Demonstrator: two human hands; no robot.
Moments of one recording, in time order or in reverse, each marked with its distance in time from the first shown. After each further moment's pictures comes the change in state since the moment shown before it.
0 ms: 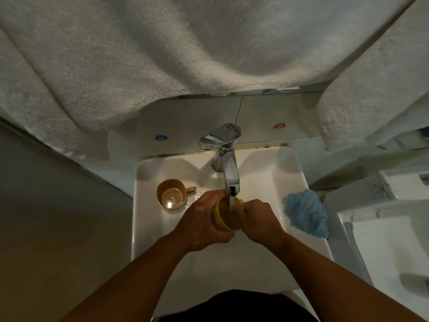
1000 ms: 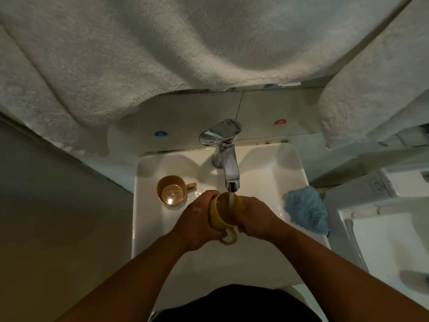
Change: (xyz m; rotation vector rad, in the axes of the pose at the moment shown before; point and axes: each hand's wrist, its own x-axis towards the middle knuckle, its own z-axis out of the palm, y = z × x) left_hand -0.006 -0.016 0.006 -0.059 -0.022 -0.138; right_hand -0.002 -0.001 -0.007 0.198 -0.230 -0.067
